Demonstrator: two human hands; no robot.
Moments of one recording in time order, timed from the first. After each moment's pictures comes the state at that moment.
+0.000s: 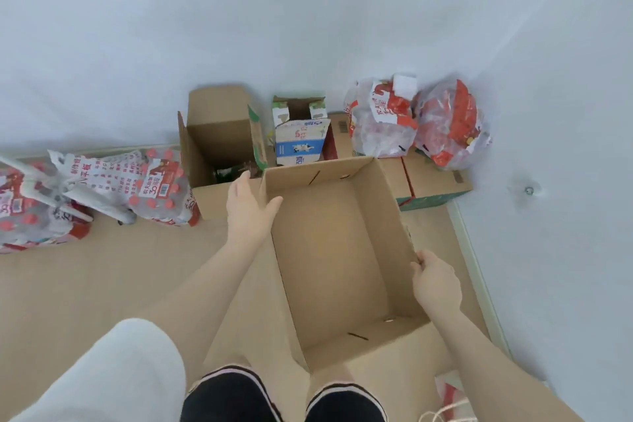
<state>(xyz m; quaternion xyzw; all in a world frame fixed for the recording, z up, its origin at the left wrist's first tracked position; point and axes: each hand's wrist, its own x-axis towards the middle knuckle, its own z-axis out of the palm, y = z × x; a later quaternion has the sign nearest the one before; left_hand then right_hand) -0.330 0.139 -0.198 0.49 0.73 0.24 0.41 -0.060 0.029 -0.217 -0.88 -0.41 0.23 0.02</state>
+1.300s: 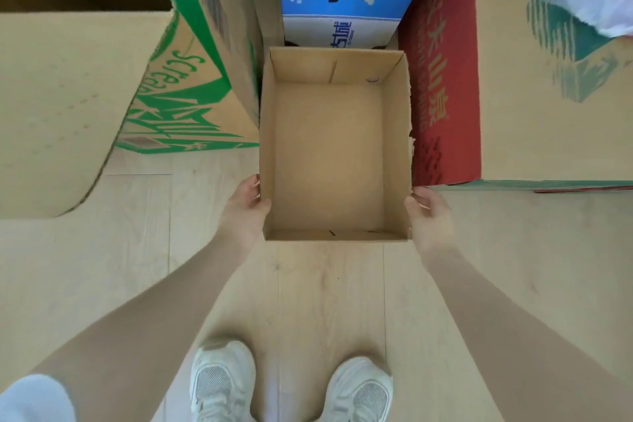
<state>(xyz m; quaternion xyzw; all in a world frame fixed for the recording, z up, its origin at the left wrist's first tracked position) -0.299 0.243 -0.786 0.23 0.74 0.24 0.58 -0.049 0.244 -0.795 -0.82 -0.31 0.44 0.19</state>
